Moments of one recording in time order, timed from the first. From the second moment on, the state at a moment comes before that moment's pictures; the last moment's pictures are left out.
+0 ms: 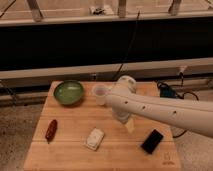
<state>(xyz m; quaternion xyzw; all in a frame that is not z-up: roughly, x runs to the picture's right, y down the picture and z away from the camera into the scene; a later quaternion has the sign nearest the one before) 0.067 0.165 0.706 -0.28 -0.08 -0.36 0.89</state>
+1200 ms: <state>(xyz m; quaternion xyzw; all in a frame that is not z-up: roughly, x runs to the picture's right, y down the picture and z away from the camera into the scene) -0.002 0.204 0.711 -0.28 -0.15 -0.50 0.81</state>
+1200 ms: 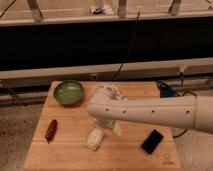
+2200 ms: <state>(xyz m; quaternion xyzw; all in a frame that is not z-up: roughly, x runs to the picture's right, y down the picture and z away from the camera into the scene) -0.044 0.261 0.744 -0.26 -0.21 -0.56 0.76</state>
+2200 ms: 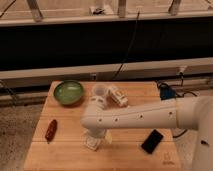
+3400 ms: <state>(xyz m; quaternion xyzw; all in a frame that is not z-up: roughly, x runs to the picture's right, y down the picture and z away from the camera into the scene) -0.048 0.284 0.758 -0.28 -0.22 -0.56 0.75</state>
